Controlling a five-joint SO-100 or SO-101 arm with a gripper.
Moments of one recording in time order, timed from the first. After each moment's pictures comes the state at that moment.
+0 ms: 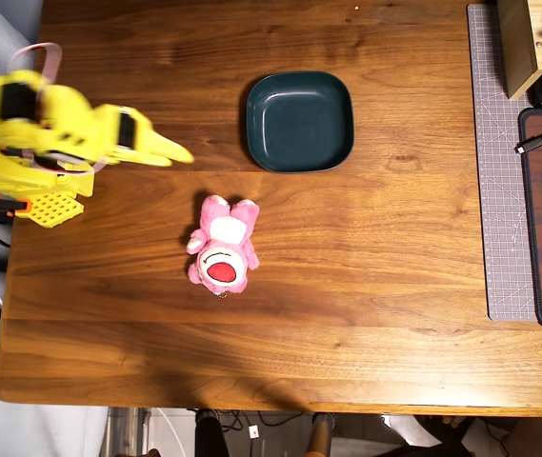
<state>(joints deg) -6.5 117.1 114.8 70.7 -4.2</state>
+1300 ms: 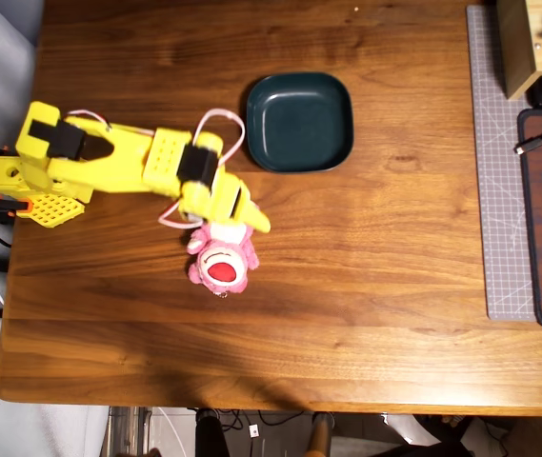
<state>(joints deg) -17.0 70.2 67.6 99.3 -5.8</state>
